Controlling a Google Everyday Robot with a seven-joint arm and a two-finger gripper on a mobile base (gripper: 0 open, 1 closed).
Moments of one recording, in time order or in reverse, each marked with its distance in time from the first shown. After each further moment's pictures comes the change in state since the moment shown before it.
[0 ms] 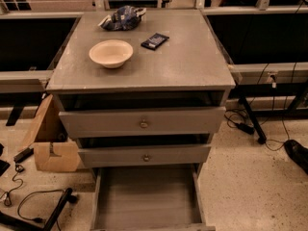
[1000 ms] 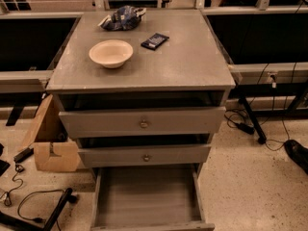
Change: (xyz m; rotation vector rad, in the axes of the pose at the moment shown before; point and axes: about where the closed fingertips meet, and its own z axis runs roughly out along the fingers) arm 0.000 0.000 0.000 0.000 0.000 0.000
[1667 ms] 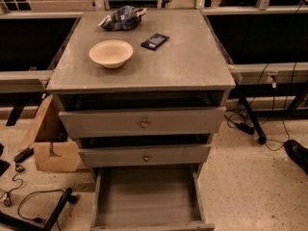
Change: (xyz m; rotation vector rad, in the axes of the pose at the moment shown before) arm 0.002 0.003 0.001 -0.008 -0.001 -0.003
